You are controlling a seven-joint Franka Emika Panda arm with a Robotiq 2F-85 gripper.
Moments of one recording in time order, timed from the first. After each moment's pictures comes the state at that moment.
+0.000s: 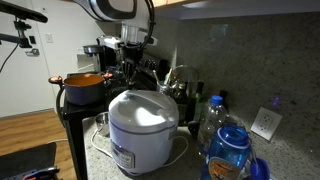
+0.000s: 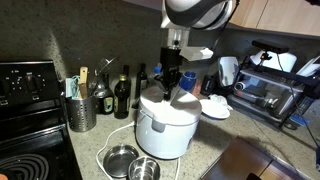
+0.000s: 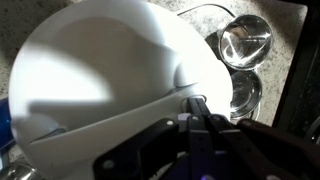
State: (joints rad) arm 0.07 -0.05 0.04 -1.99 0.00 1.86 -0.04
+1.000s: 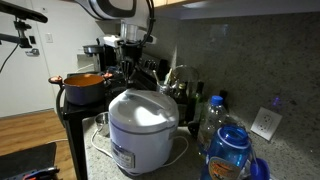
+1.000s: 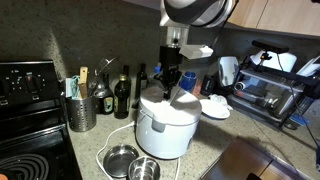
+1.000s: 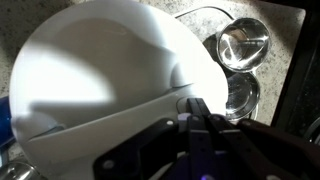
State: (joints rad) arm 0.08 -0.05 0.05 -1.98 0.00 1.84 -0.04
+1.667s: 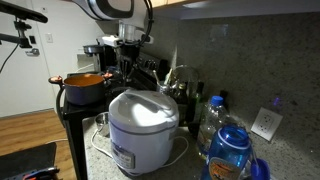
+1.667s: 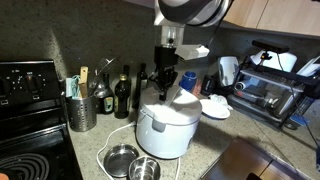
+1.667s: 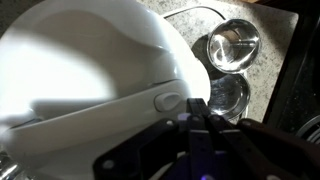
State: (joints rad) arm 0.09 -0.04 0.08 -1.97 0.00 1.84 -0.03
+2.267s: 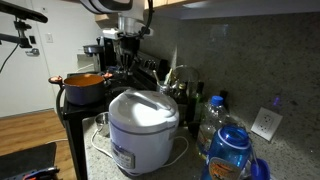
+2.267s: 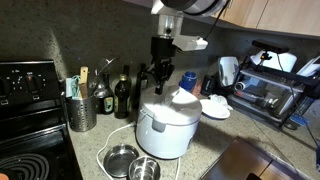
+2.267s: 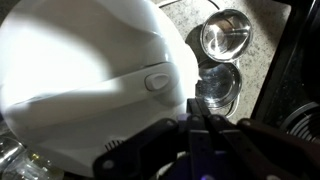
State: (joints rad) arm 0.10 -0.04 0.09 -1.92 0.00 1.83 -0.03
